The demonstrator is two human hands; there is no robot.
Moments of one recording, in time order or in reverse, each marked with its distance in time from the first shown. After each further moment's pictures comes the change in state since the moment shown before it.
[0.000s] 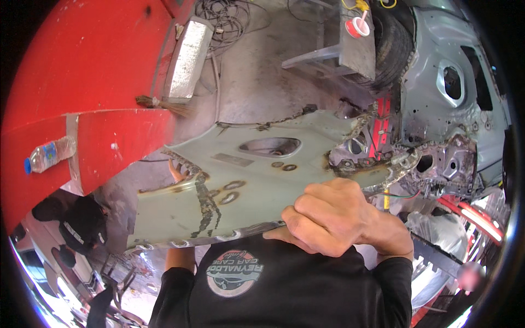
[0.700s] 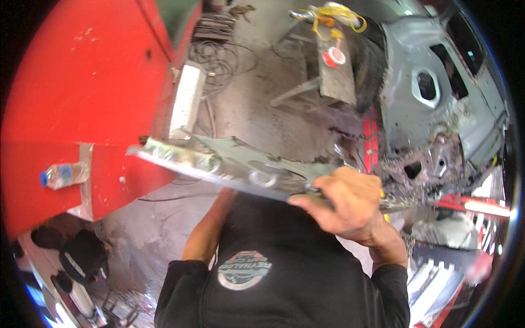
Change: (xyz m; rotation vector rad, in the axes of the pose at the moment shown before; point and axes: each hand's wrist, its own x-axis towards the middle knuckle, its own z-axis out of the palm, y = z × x) left_hand 0.100 0.094 0.196 -1.739 -0.686 -0.579; right_hand -0.003 -0.016 -0.040 -0.325 0.170 0.327
